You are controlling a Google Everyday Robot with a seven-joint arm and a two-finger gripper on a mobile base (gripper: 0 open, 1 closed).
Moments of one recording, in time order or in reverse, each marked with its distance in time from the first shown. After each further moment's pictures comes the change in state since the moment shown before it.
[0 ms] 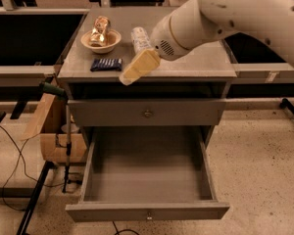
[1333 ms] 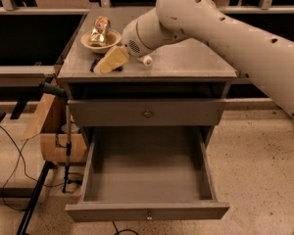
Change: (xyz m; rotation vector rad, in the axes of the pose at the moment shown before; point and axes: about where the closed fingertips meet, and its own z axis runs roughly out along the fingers) arm -0.052 -0.015 0.105 -0.048 -0.123 -0.015
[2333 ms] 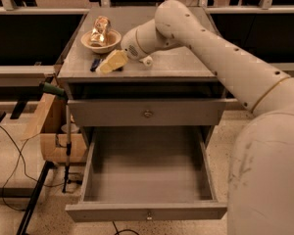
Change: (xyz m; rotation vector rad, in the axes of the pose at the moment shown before) arm 0.022 -0.041 0.077 -0.105 -0.063 0.028
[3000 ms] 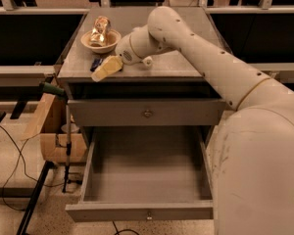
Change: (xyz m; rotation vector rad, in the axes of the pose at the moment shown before) arm 0.011 0.008 0.032 -0.077 0.016 0.016
